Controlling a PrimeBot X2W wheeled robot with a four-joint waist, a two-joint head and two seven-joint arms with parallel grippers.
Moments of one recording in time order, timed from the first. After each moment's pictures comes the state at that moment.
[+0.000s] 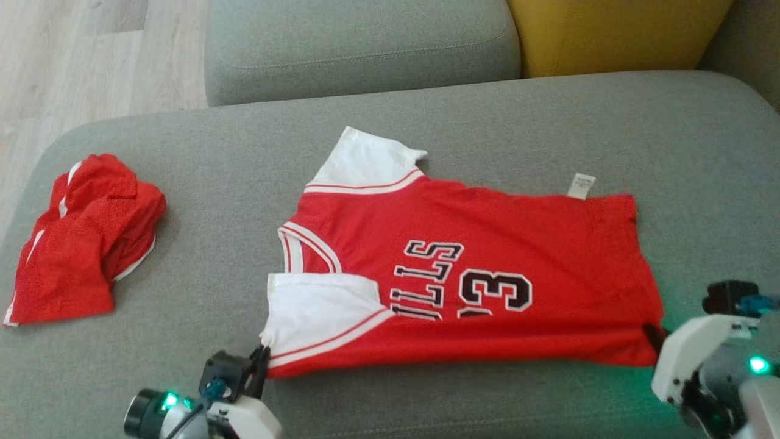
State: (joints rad) left arm -0.05 0.24 -0.48 0.44 -0.17 0.10 -0.10; right arm -0.15 -0.26 0.02 0.54 0.41 0.13 0.45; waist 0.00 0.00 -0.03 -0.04
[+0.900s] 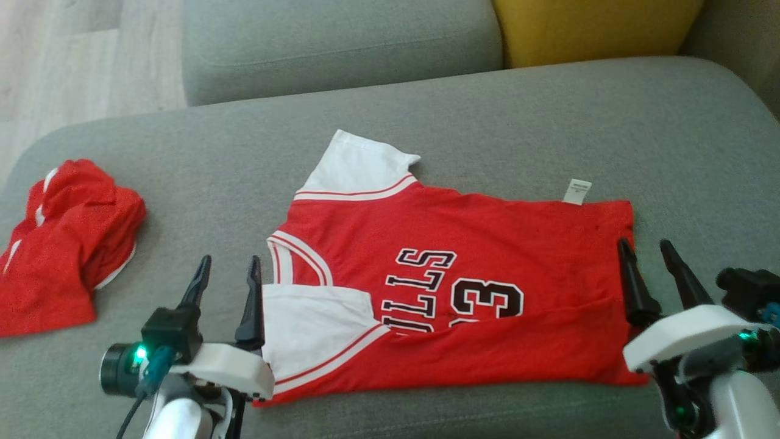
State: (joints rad) left arm -0.05 0.19 -0.34 0.19 -0.27 0.19 -0.25; right arm -0.03 -0.10 -0.03 0.14 0.35 0.13 0.10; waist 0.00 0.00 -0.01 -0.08
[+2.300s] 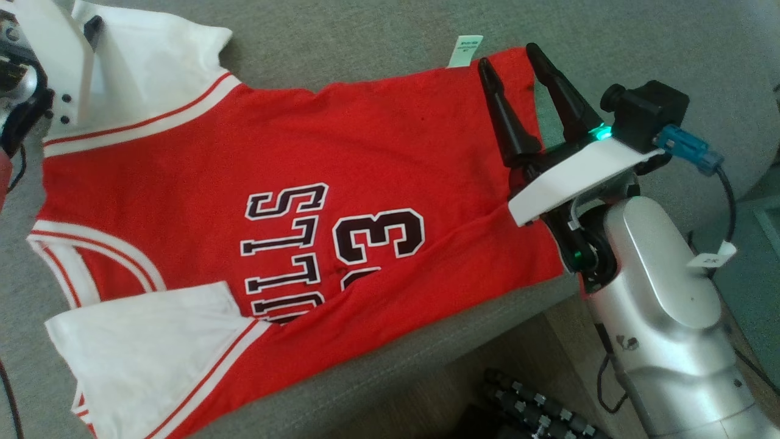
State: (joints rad) left arm -1.14 0.52 -0.75 0.85 -0.44 -0.13 0.32; right arm -0.57 -0.06 0.33 0.28 0.40 0.13 0.02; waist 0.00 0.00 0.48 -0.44
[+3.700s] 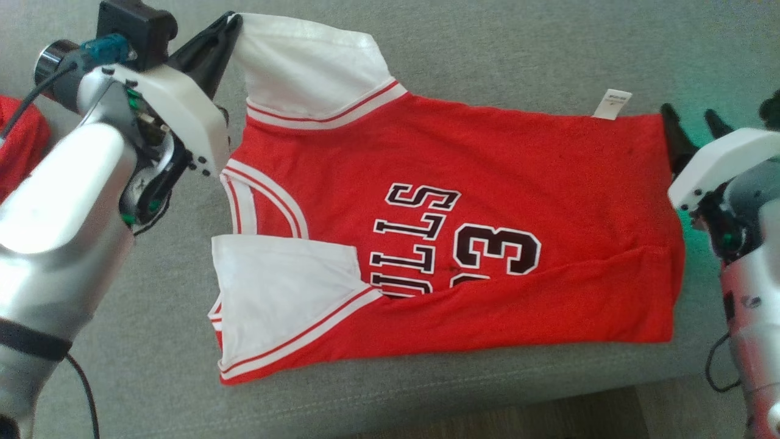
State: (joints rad) left arm -0.94 0.48 -0.85 0.46 -0.67 -0.02 -0.03; right arm -0.64 -0.24 -0.03 0.70 0.35 0.13 0.24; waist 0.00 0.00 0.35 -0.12
